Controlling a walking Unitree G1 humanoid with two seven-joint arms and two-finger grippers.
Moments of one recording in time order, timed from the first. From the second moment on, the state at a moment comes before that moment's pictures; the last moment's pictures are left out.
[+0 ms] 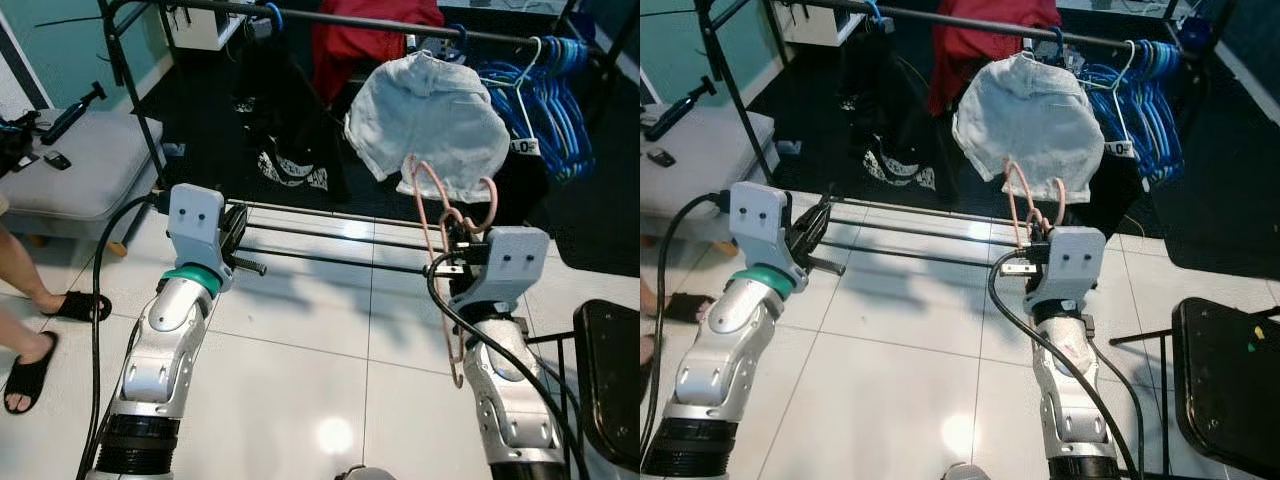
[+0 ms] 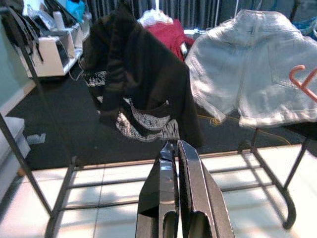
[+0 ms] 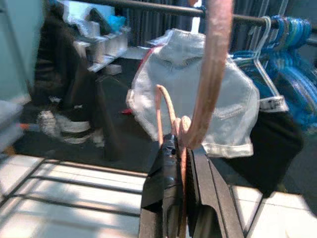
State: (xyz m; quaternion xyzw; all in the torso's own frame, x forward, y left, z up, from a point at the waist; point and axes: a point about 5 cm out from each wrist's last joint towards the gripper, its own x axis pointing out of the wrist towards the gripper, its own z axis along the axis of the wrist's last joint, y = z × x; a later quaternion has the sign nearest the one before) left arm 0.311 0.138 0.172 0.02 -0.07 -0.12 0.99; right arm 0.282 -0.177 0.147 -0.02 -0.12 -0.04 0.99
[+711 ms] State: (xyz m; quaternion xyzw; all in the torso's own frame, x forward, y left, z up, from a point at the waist) left arm 0.310 0.148 0.165 0.03 -0.06 -0.11 0.99; right arm 0.285 -0.168 0.151 -0.02 -0.13 -0.05 0.99
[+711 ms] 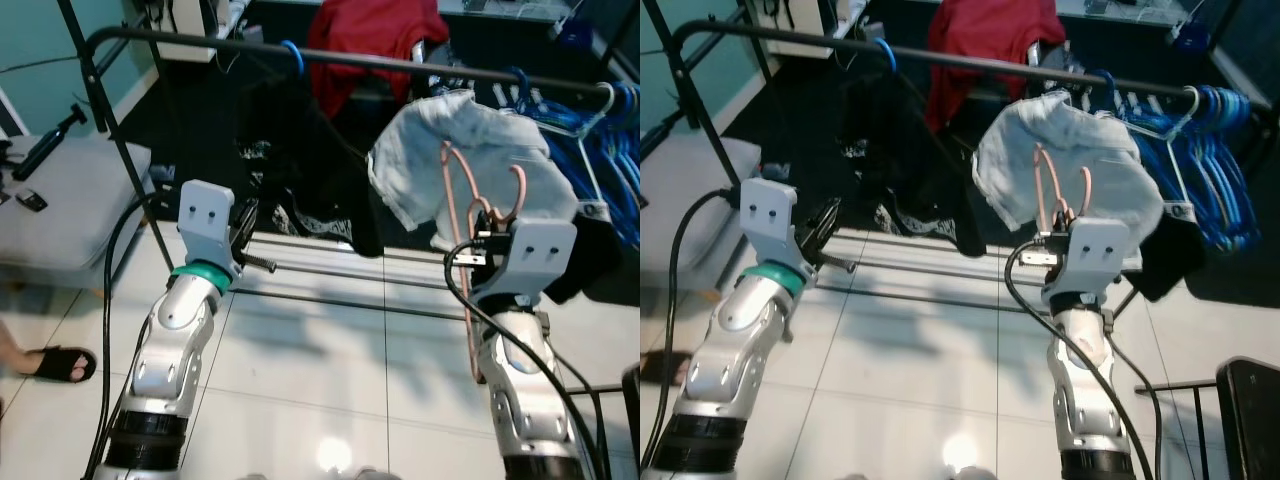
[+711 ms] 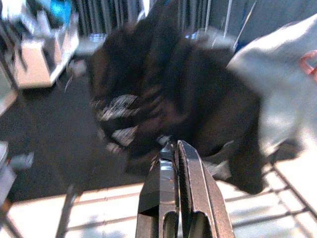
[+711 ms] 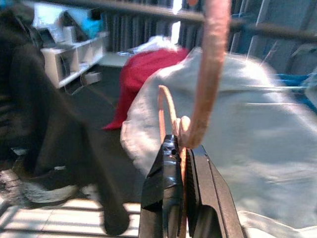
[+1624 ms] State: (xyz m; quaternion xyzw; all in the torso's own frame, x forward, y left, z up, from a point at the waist) left arm 0.296 0.137 0.136 0.04 -0.01 -0.18 0.98; right arm 0.281 -0.178 0.178 -0.04 -0.20 -0.06 0.98
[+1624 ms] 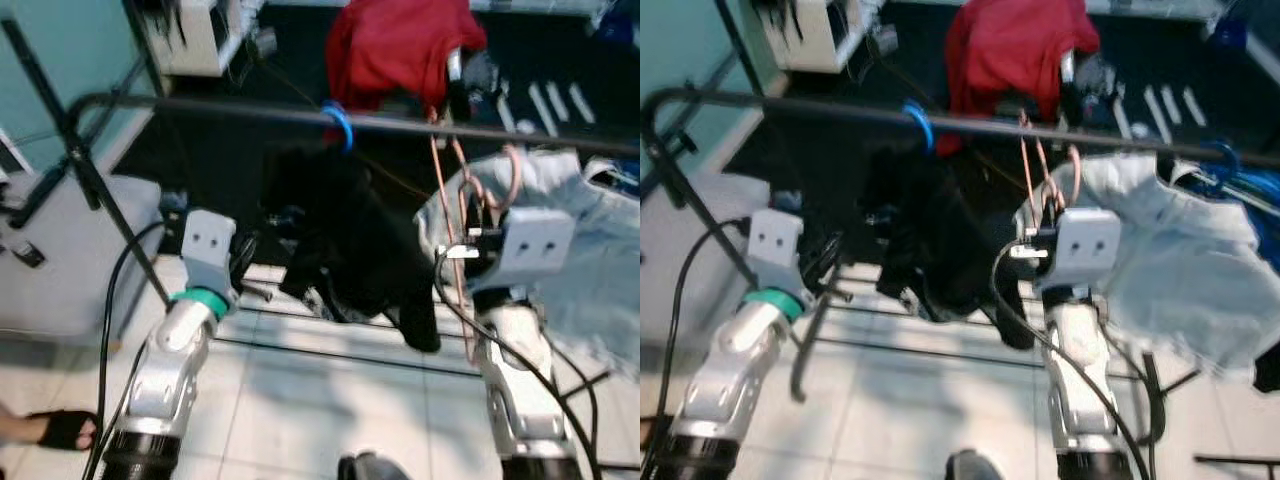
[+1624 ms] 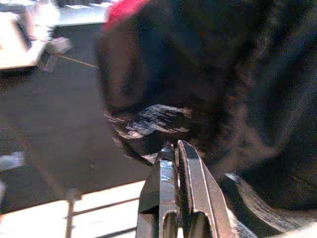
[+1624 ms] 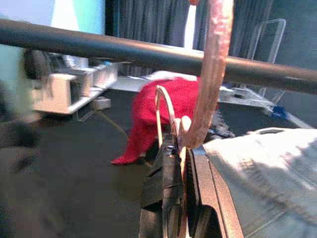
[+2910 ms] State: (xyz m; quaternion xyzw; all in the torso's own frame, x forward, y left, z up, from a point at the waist) left arm 0.285 0.146 0.138 0.11 -0.05 -0.17 0.98; right arm 0.356 -0.210 0.185 -0.03 -0.07 0.02 1.00
